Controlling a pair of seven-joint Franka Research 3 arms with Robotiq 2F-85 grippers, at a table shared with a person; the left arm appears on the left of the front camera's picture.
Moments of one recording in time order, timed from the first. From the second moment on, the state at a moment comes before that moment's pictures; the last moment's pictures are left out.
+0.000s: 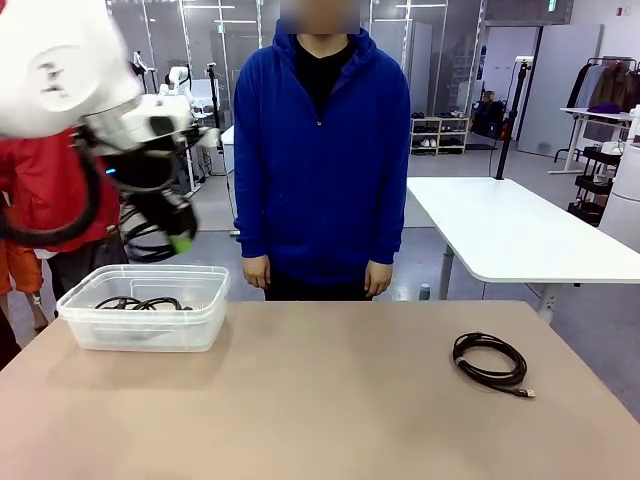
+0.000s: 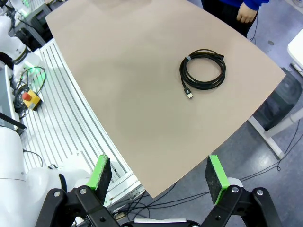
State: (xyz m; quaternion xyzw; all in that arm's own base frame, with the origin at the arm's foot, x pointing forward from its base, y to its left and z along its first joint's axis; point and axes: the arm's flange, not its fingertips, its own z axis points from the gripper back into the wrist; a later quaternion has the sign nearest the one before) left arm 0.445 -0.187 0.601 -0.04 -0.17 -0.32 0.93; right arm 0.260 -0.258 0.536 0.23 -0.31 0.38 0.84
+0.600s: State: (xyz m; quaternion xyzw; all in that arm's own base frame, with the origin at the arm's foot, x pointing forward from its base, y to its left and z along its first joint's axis) left arm 0.433 -0.156 0.580 -0.06 -0.16 -0.30 0.94; right arm 0.260 -0.258 0.536 0.23 -0.31 0.38 0.84
